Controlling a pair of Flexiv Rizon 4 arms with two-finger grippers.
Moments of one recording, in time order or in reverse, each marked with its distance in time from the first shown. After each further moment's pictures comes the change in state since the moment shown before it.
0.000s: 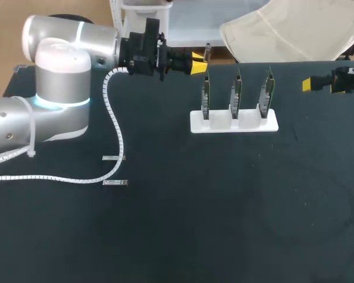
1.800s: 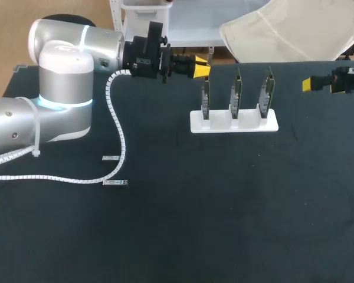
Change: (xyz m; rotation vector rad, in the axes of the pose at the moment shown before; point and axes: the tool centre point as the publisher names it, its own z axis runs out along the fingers) left arm 0.005 -0.005 0.008 0.039 -0.018 -0.033; right arm 0.000 0.000 0.000 0.000 0.000 0.000
